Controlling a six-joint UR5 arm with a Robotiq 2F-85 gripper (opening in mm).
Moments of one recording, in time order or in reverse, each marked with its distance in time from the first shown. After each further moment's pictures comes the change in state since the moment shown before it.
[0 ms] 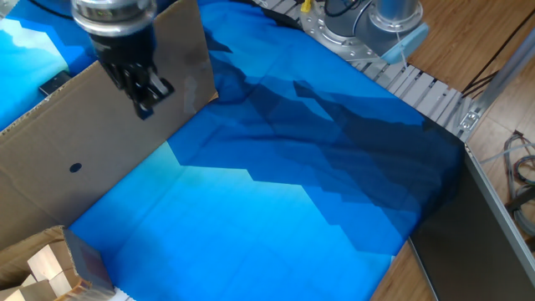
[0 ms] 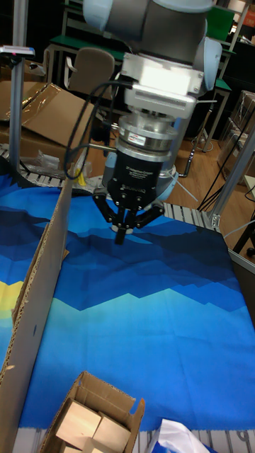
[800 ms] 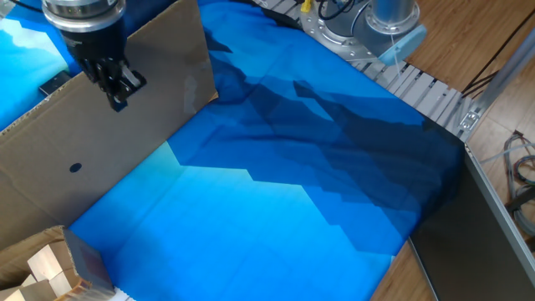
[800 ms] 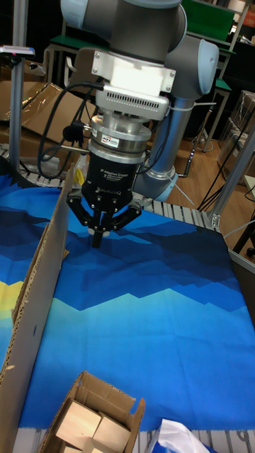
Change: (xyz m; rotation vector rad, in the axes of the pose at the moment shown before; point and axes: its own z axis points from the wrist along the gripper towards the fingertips) arm -0.016 -0.043 0.004 -0.020 0.012 -0.109
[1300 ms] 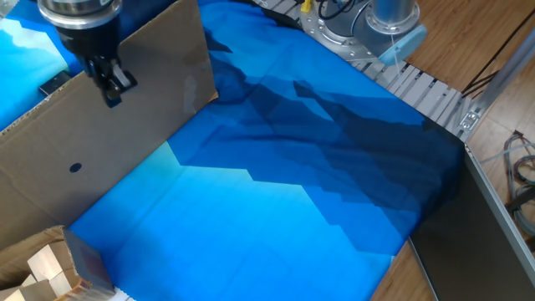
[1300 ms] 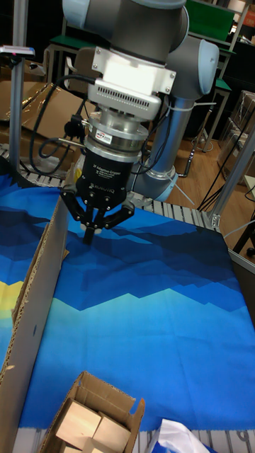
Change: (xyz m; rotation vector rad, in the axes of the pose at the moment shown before) arm 0.006 -0.019 -0.002 0.070 0.017 0.125
